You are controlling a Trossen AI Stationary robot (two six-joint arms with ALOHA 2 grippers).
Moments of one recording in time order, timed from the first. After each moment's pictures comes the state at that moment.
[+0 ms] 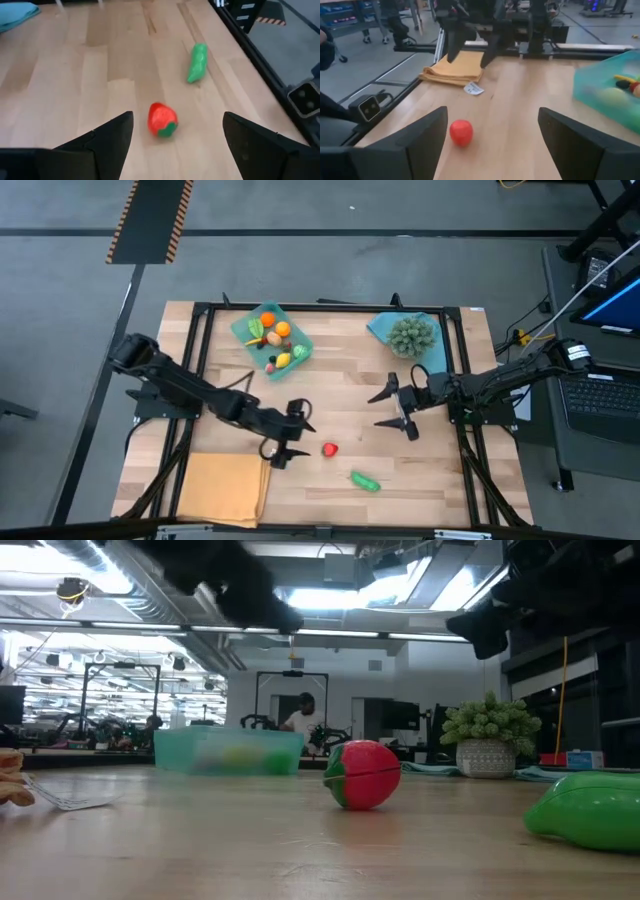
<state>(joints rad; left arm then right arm) -0.37 1.52 0.87 0.07 -0.14 -0.11 0.18 1.01 0.24 0.62 -0.08 0.04</state>
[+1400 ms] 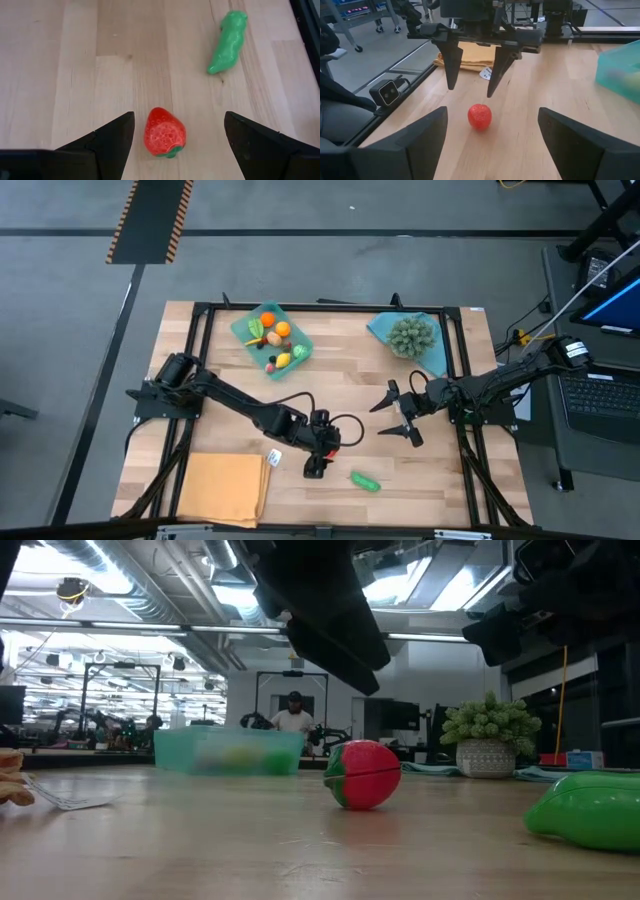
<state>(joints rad) -0.34 1.94 1.40 -0.38 -0.14 -0.26 0.25 1.01 0.24 0.55 -0.08 0.07</state>
